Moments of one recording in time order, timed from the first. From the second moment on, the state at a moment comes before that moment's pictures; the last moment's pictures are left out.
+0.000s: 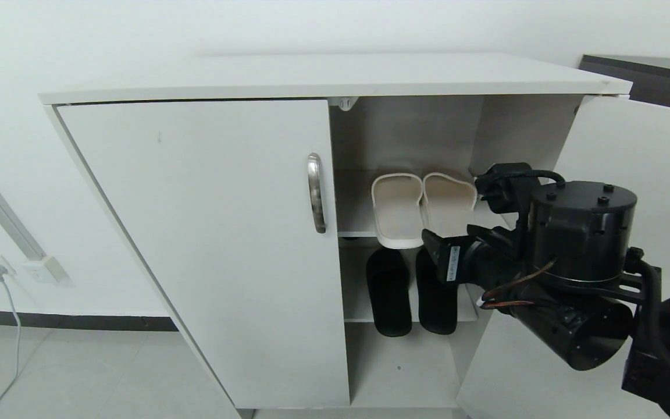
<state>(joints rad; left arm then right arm) 0.00 0.00 0.00 0.00 -0.08 0.01 0.84 1.67 -0.85 -0.68 -0.59 0.17</state>
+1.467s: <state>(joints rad) 0.00 0.00 0.00 0.00 -0.08 0.01 0.87 1.69 -0.79 -0.68 -0.59 0.17</state>
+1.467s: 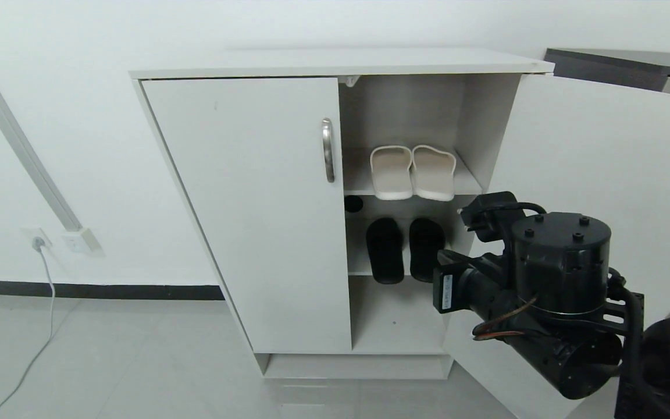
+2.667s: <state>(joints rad) 0.00 0.00 0.00 0.00 -0.08 0.01 0.87 1.73 -0.77 -0.68 -0.59 0.17</state>
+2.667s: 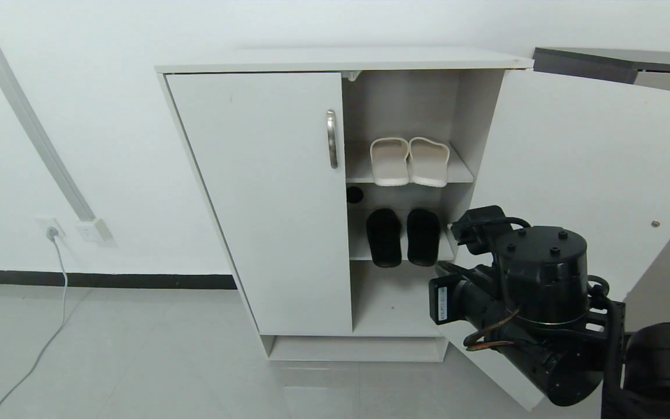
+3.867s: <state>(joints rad) 0.00 0.00 0.00 0.00 -0.08 0.01 0.86 1.73 -0.77 -0.68 -0.59 0.17</state>
